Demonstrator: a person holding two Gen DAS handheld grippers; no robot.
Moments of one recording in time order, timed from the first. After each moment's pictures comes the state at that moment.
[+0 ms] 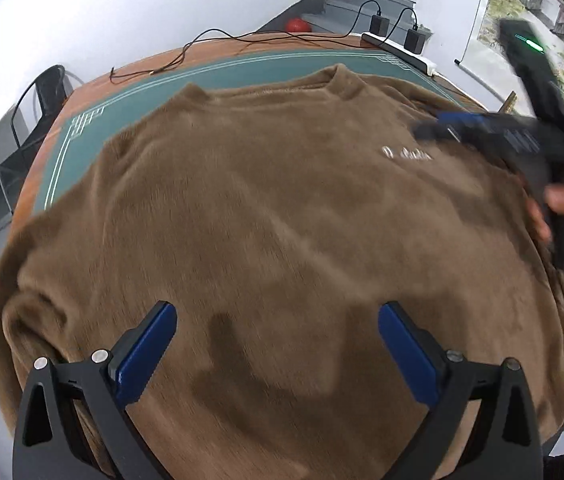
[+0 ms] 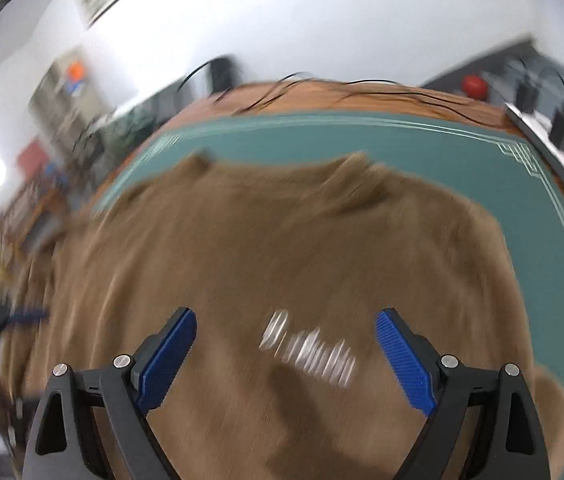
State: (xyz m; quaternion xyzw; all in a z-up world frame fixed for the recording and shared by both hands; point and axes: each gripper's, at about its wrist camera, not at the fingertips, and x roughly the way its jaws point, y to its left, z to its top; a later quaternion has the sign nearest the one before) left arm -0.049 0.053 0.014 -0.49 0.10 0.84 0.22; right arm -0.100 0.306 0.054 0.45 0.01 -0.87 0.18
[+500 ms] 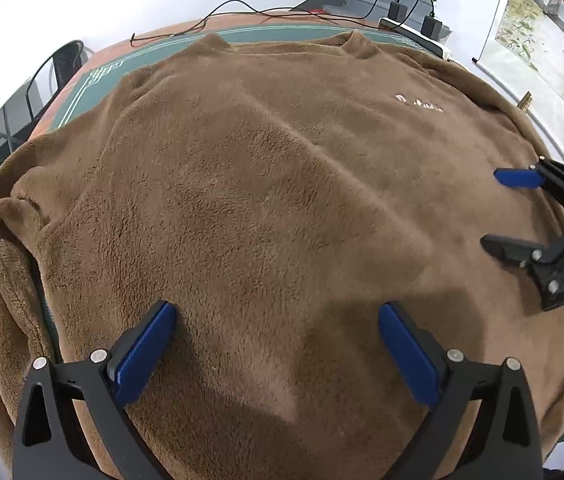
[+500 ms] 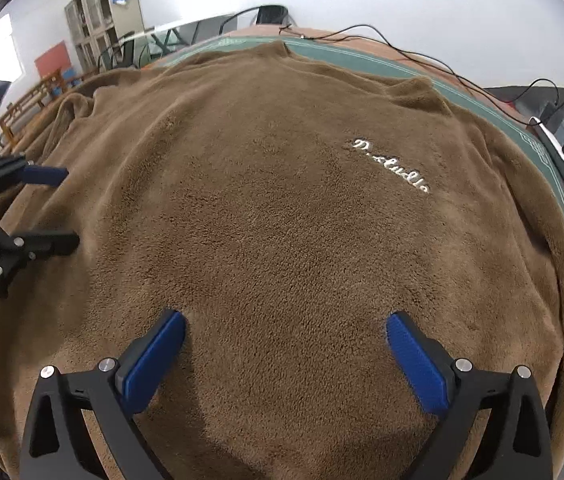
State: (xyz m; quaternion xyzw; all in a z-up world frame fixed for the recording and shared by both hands) left arm -0.018 0.037 -0.026 -0.50 0.09 0.84 0.19; right arm 0.004 0.275 -0.002 0.48 0.12 -0.85 0.20
